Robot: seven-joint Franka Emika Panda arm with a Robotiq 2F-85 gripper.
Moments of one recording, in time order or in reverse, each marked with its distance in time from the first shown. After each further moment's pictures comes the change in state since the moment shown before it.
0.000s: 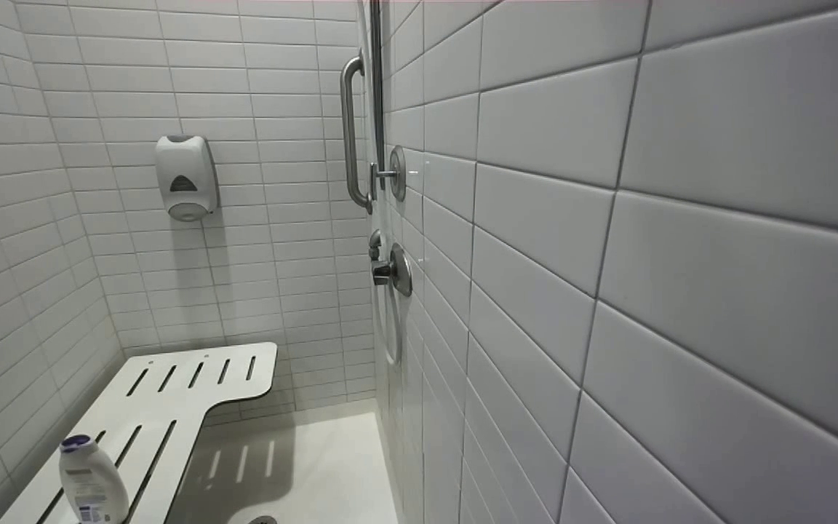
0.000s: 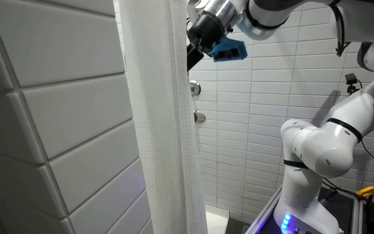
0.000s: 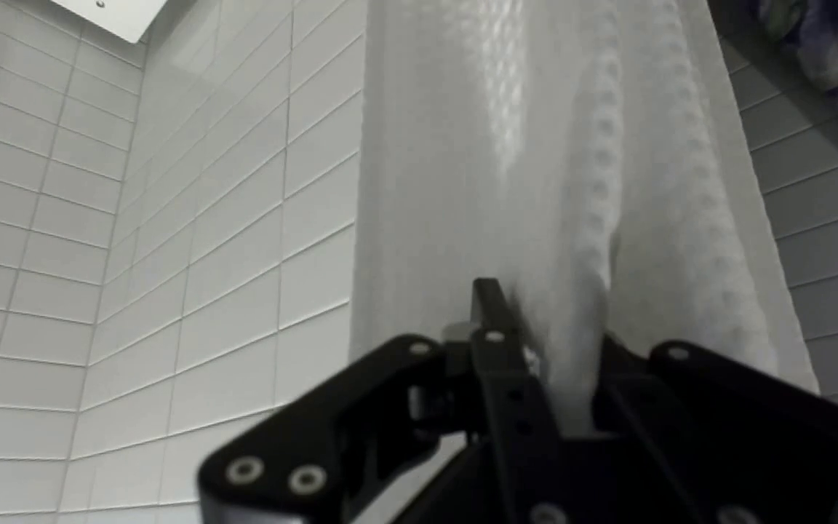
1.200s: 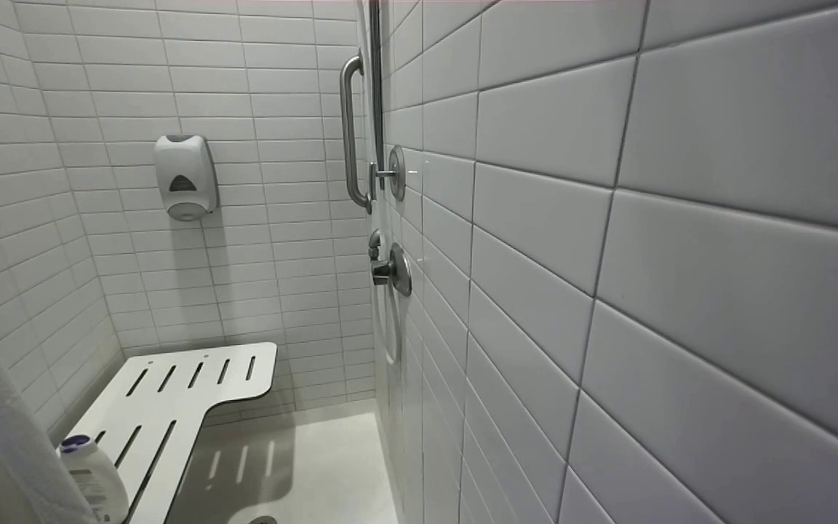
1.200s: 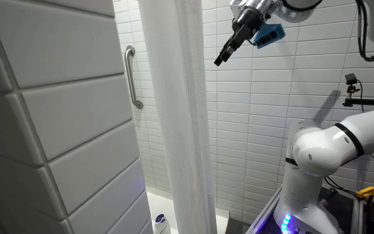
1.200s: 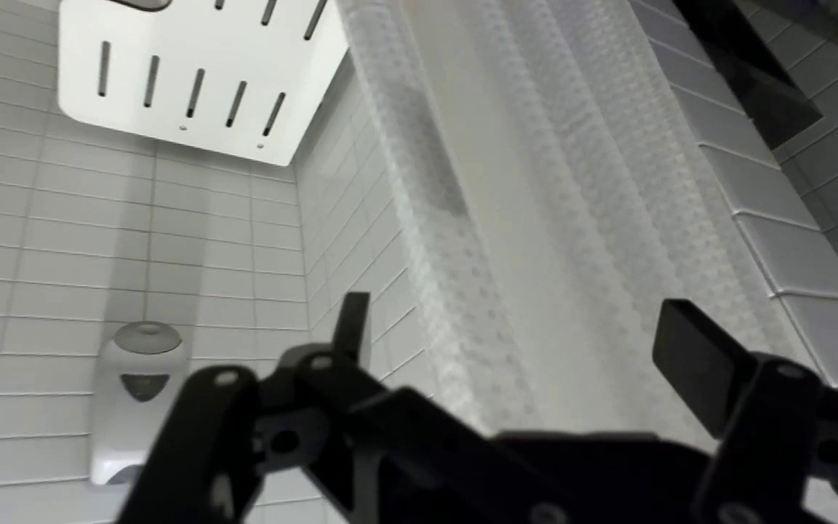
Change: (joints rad) arm -0.346 -0.239 -0.171 0.063 -0.086 -0.447 0.039
